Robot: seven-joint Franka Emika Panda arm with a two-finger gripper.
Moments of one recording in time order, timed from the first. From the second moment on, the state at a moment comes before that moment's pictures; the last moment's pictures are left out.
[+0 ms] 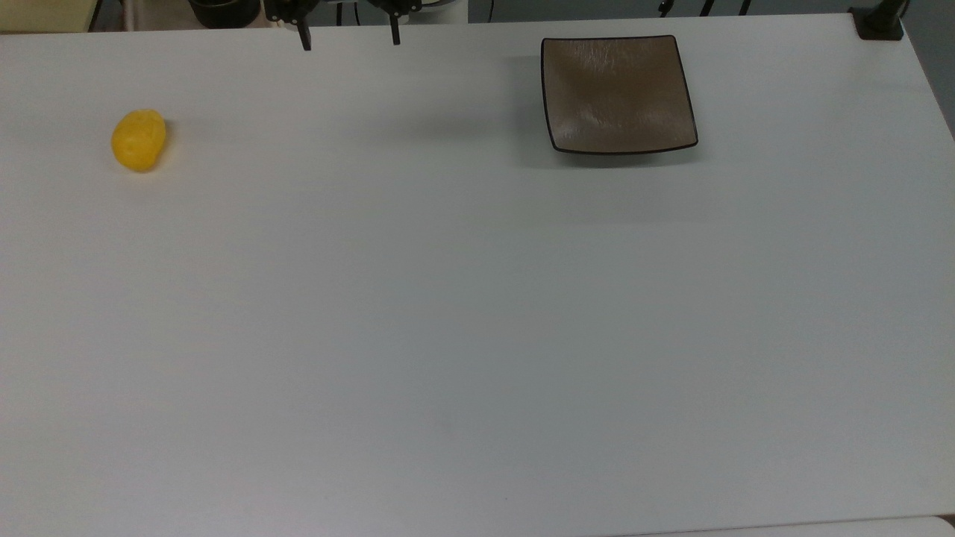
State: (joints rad) arm 0.13 -0.04 -0.12 -1.74 -0.01 1.74 -0.16
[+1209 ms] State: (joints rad) arm -0.09 0.01 -0.35 -1.73 -0.07 1.87 -0.18
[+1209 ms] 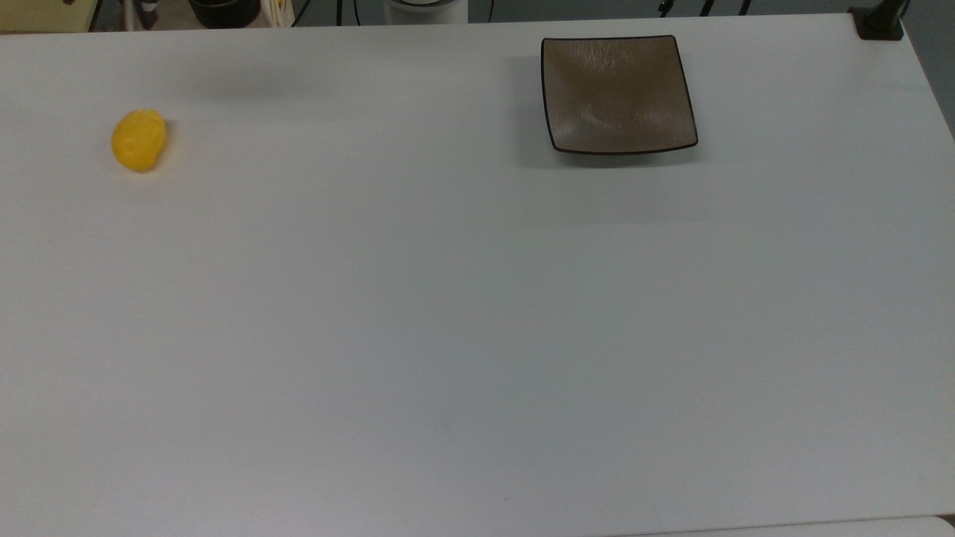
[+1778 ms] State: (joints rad) arm -0.21 0.17 -0.35 -1.80 -0.07 2.04 -0.21
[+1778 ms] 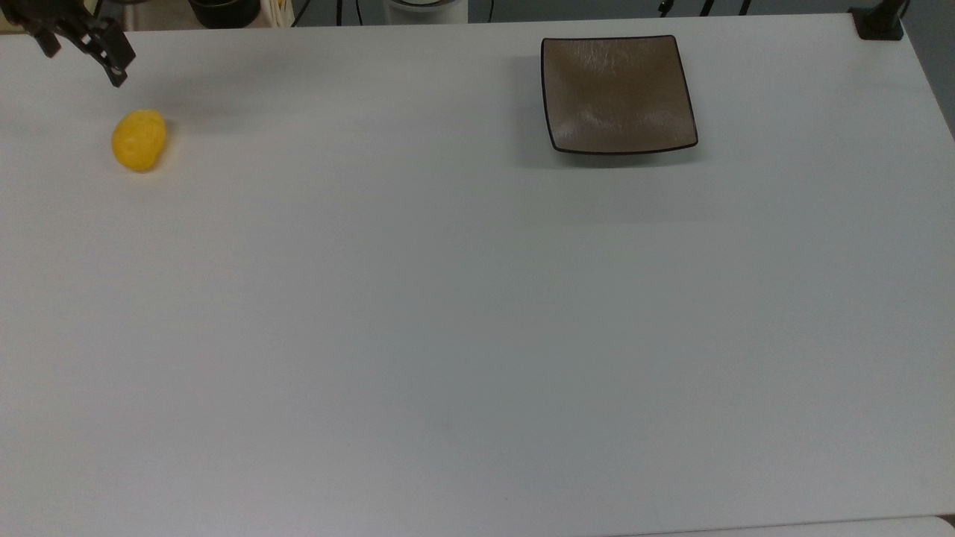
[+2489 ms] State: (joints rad) arm -0.21 0.28 -0.32 -1.89 0.00 2.18 -0.61
